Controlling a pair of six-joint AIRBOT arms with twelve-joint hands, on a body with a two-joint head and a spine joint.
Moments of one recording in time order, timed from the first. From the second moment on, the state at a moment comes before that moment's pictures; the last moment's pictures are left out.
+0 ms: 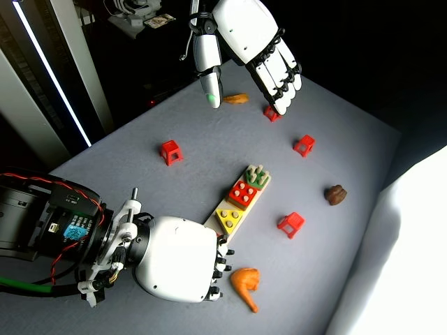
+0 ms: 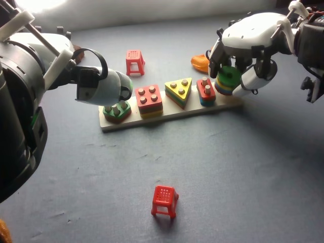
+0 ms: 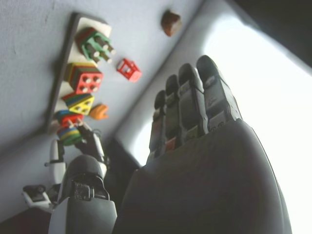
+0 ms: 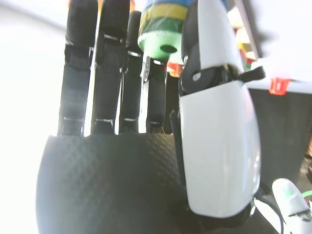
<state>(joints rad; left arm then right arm) 0.11 -0.97 0.53 1.17 1.41 -0.39 -0.31 -1.30 1.44 0.43 0.11 -1.36</state>
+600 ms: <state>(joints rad) 0.11 -0.97 0.53 1.17 1.41 -0.39 -0.31 -1.32 1.44 0.43 0.13 -1.37</state>
